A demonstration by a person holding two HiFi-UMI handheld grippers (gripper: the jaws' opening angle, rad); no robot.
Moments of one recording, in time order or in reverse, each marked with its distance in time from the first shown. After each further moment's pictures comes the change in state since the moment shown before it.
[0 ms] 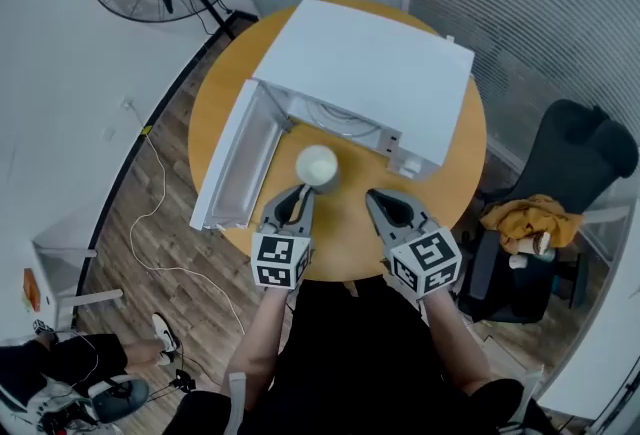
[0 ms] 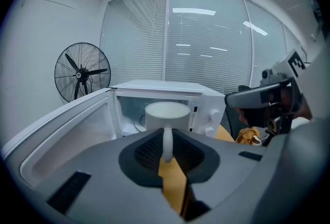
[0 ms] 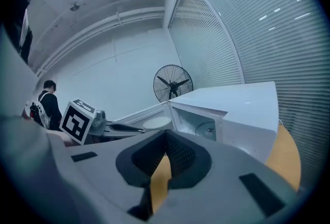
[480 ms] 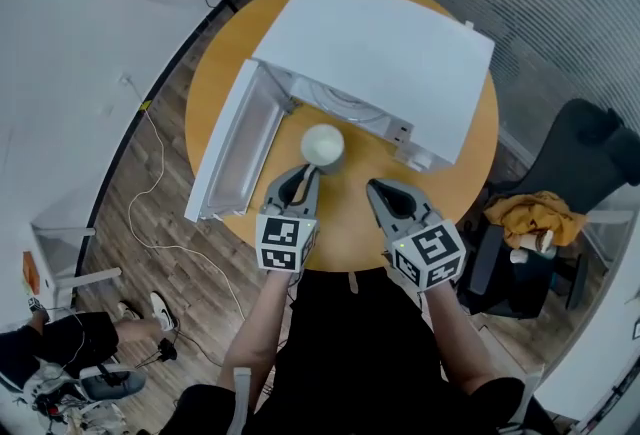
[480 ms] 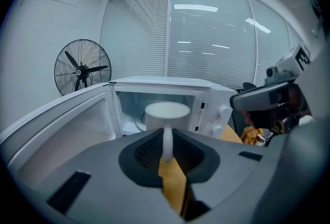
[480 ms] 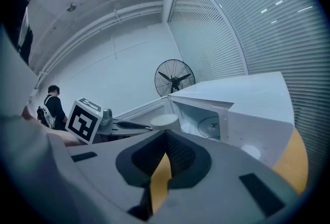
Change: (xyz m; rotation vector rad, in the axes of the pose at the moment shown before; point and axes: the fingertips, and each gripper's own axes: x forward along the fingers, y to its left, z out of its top) left arm 0.032 0.013 -0.007 -0.001 0.025 0.016; right arm 0.023 -0.009 -0.013 0.021 0.049 0.037
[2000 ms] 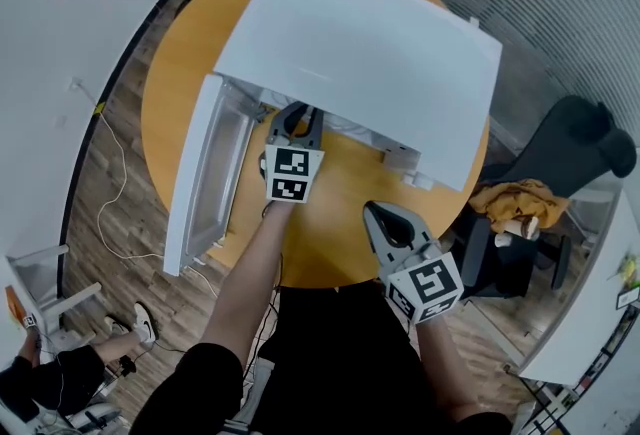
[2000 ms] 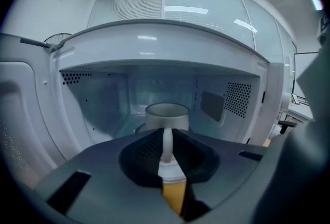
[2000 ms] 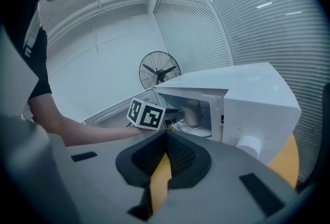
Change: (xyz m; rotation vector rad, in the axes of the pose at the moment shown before) left arm 0.195 0.051 0.018 0.089 -0.084 -0.099; right arm 0.028 -0.022 -0.018 0.082 0.094 -0.159
